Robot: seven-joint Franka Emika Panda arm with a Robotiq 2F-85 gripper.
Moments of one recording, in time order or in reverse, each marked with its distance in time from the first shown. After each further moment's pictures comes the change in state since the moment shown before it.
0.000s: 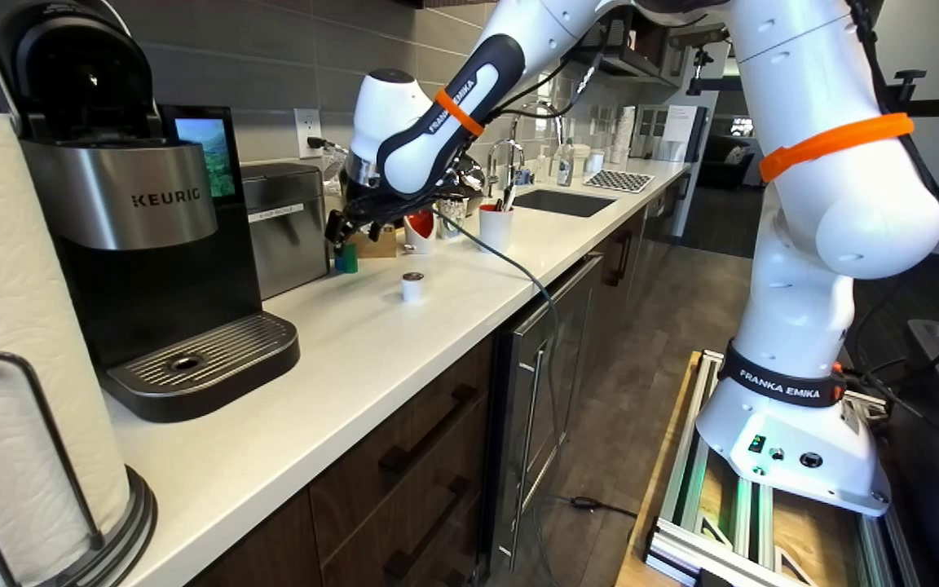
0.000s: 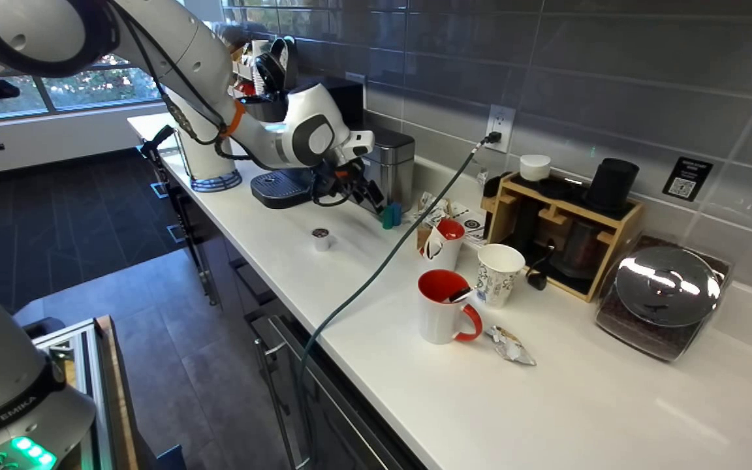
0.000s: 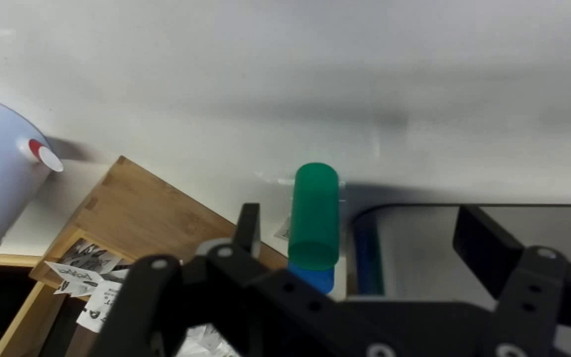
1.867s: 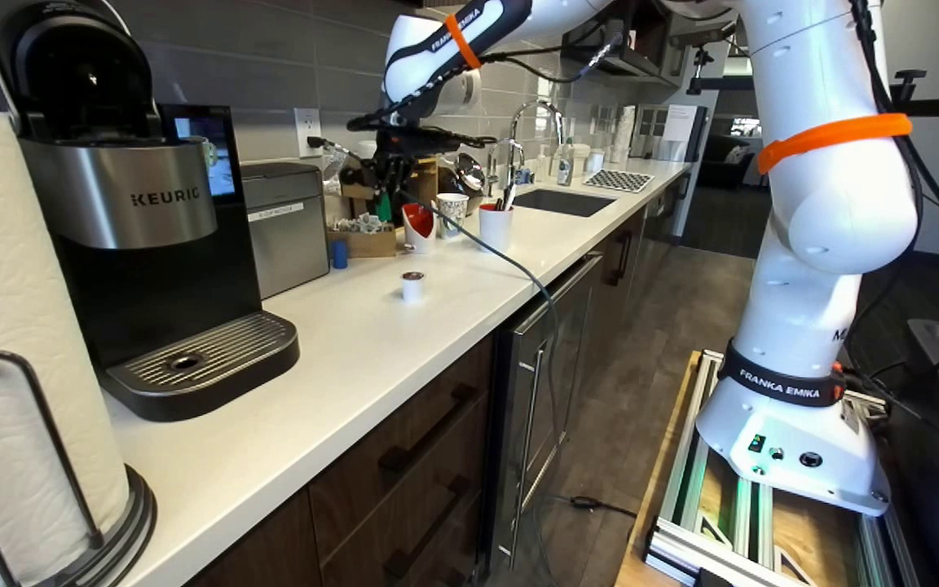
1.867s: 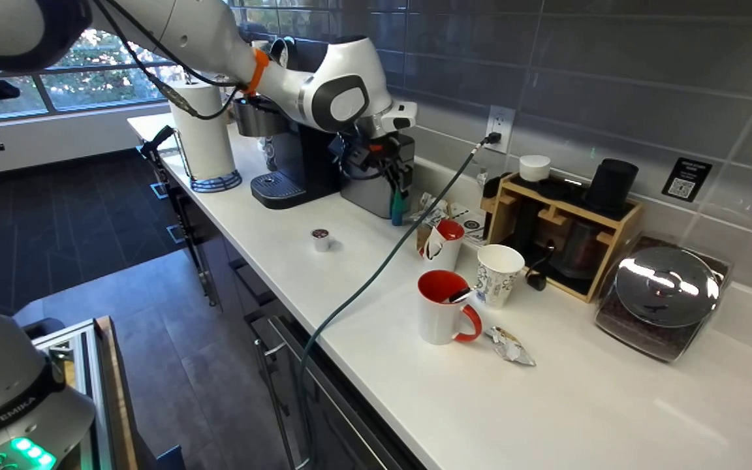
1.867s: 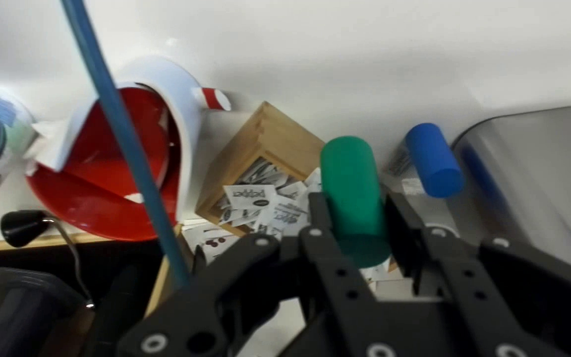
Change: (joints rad) arm -0.206 -0.077 0.066 0.152 0.255 -0.276 -0.276
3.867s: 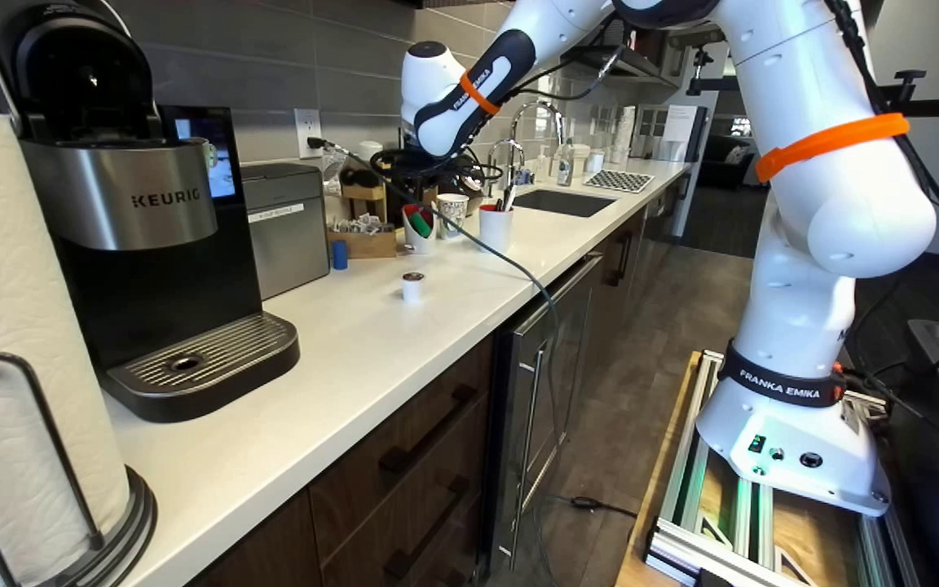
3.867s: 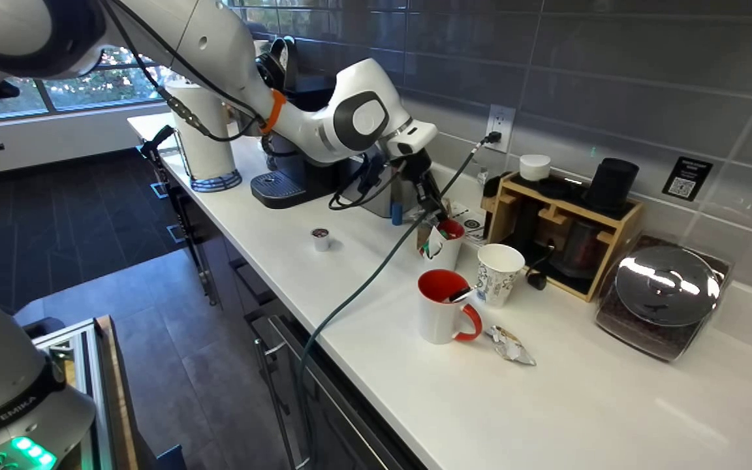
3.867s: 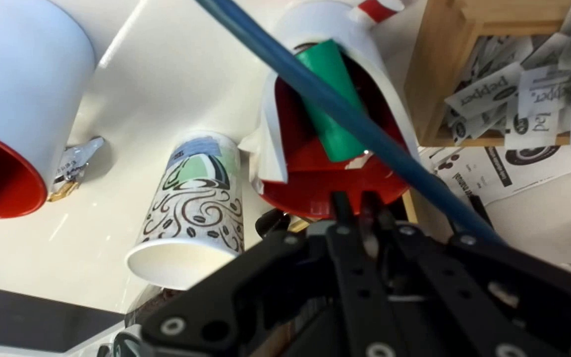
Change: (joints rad) arm 0.149 0.089 -0.301 0.009 -0.339 0.134 0.882
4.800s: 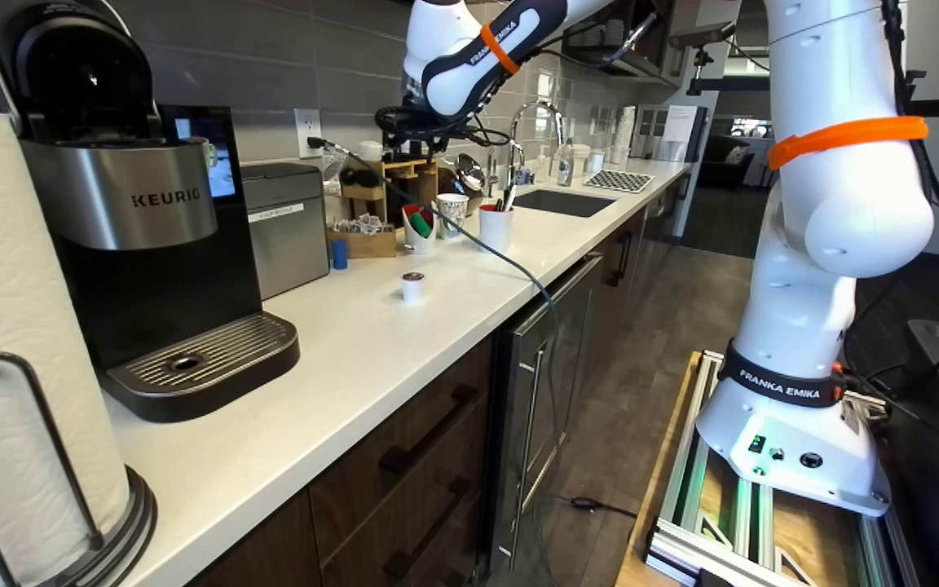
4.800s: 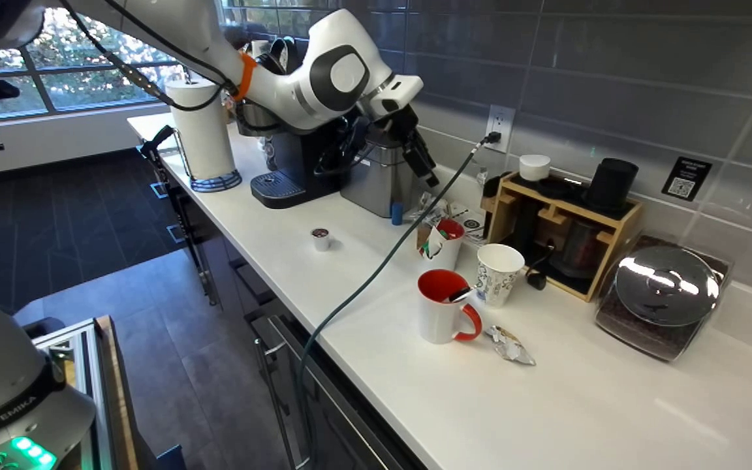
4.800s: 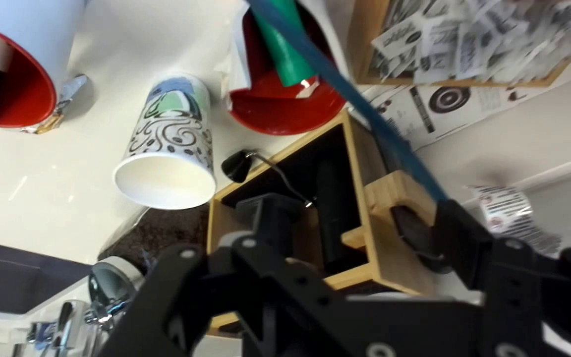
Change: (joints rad) arm -0.023 -0.181 0.076 -0.073 -0.053 -0.005 -0.043
